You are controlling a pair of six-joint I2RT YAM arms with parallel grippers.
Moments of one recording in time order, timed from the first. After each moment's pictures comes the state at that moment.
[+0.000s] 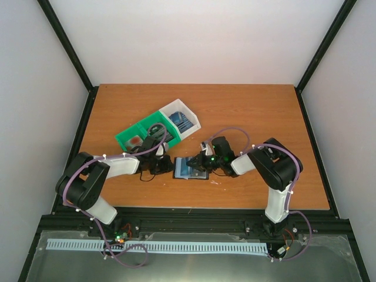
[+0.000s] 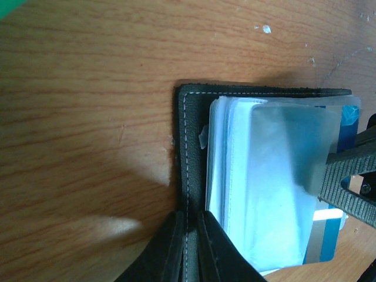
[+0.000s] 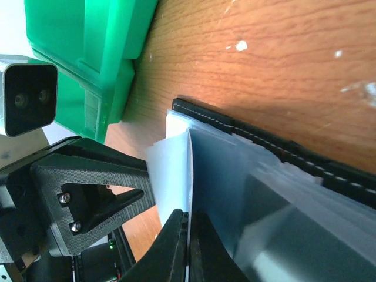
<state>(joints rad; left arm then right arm) -0.51 1.57 0.63 -0.08 0.40 -0.67 0.60 1.88 0.67 0.58 -0.72 1.01</state>
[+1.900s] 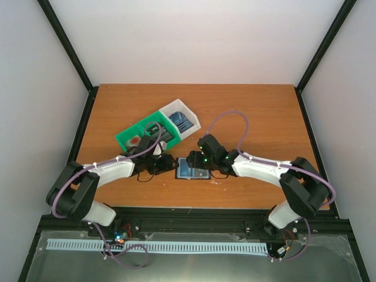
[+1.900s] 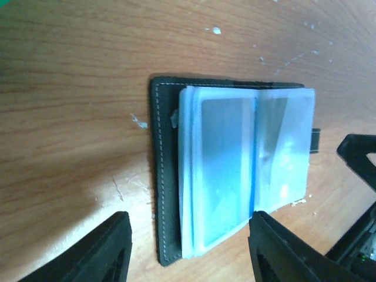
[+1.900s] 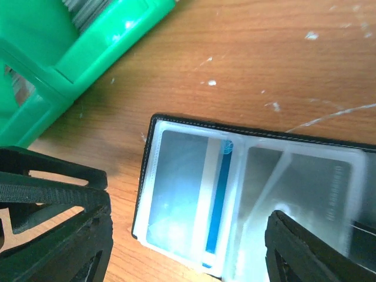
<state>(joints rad) -0.51 1.46 0.61 -0.12 0.43 -0.71 0.83 1.56 0.85 -0.15 -0.07 0.80</state>
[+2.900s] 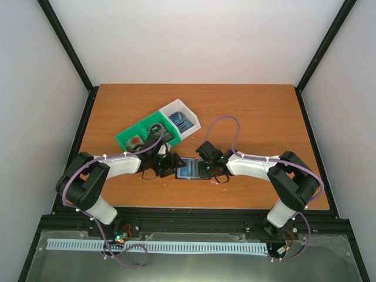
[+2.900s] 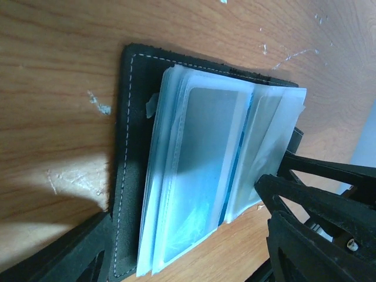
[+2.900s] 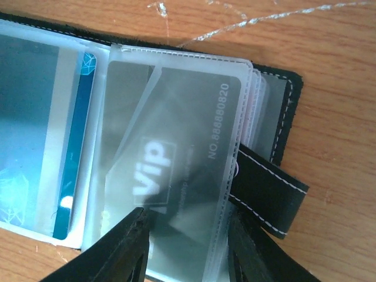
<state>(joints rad) -0.53 1.56 0.66 -0.08 0.52 -0.92 0.82 1.64 0.86 -0.38 0.04 0.63</state>
